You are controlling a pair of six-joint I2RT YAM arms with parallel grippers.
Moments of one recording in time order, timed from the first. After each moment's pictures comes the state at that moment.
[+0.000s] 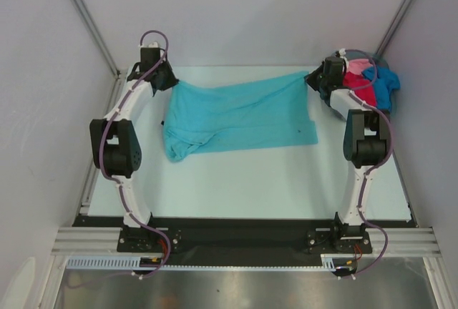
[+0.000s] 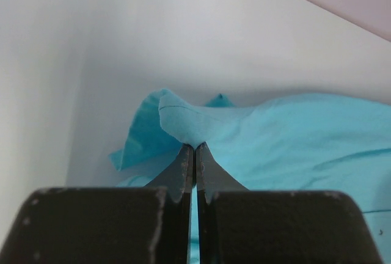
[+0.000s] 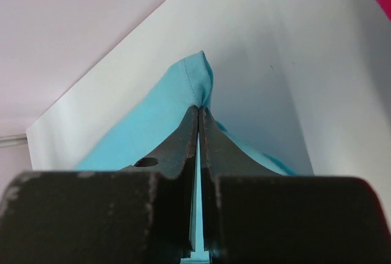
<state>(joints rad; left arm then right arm) -0.07 1.98 1.71 -0.39 0.05 -0.45 0.02 2.11 1.57 0.10 -0.04 0.75</state>
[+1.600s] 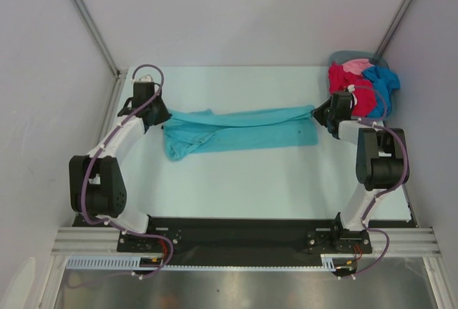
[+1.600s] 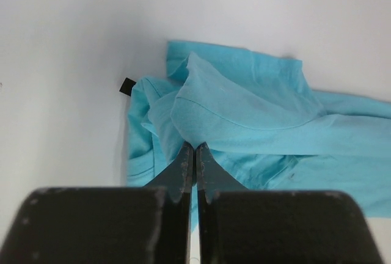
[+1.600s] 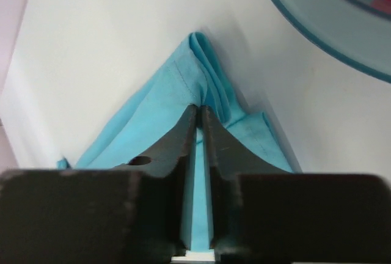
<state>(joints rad) -0.07 1.54 1.12 -0.33 -0.04 -0.44 -0.02 1.81 0.99 0.23 -0.05 0.81</state>
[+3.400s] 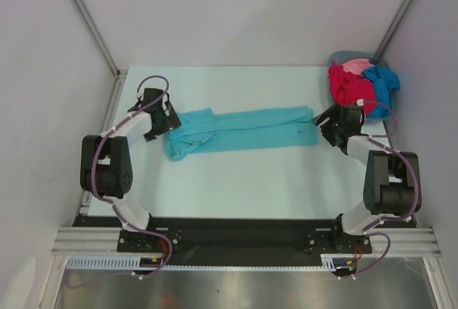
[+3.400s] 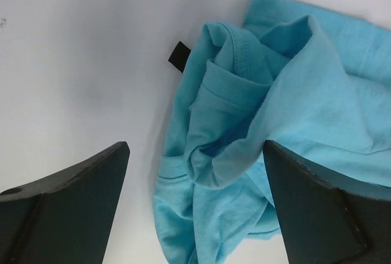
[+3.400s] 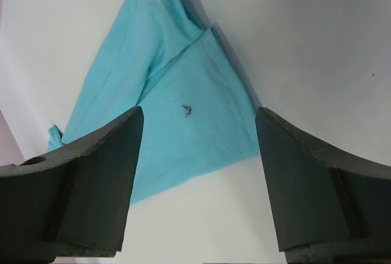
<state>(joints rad) -0.08 1.72 1.14 -0.43 -0.18 -0.52 -0.06 1.56 0.78 0.12 -0.09 0.82</state>
